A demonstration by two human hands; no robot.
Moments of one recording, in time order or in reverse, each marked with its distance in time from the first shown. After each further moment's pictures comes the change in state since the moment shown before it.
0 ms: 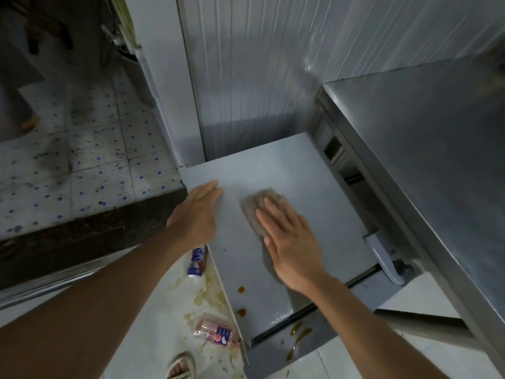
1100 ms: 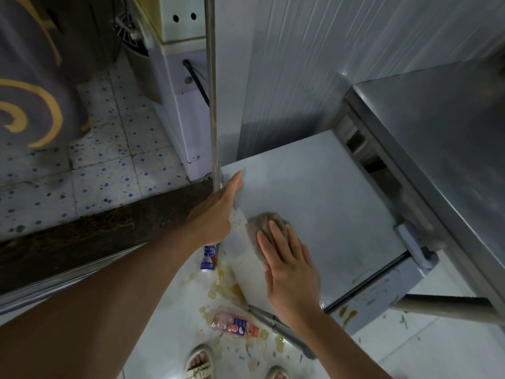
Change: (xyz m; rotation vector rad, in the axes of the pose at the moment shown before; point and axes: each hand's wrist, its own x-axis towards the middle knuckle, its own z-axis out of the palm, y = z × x) left_hand -0.020 -0.054 -0.032 -0.184 -0.131 0.183; right_hand -0.027 -0.122 0.011 0.019 0.019 0.186
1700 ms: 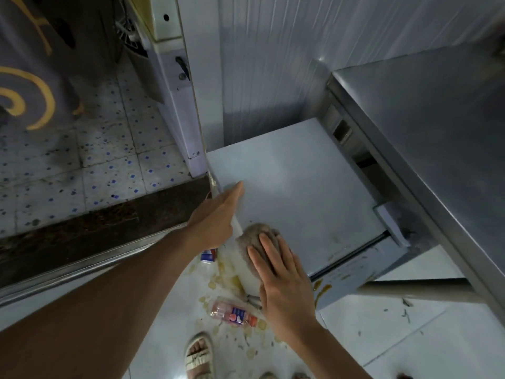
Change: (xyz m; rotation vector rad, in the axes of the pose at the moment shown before) left_hand -0.025 0.044 0.042 0.207 -0.015 -0.089; right_hand -0.064 0.022 -0.005 0.045 -0.044 -0.093
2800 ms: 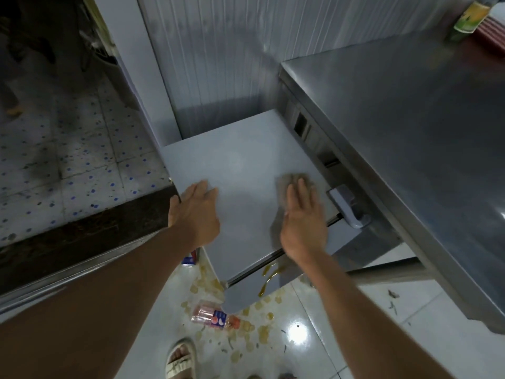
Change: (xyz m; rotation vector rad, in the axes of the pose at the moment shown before) left_hand 0.010 0.064 0.038 0.364 0.063 -0.195; right_hand 0.036 0.132 -0.026 -0.051 0.040 0.355
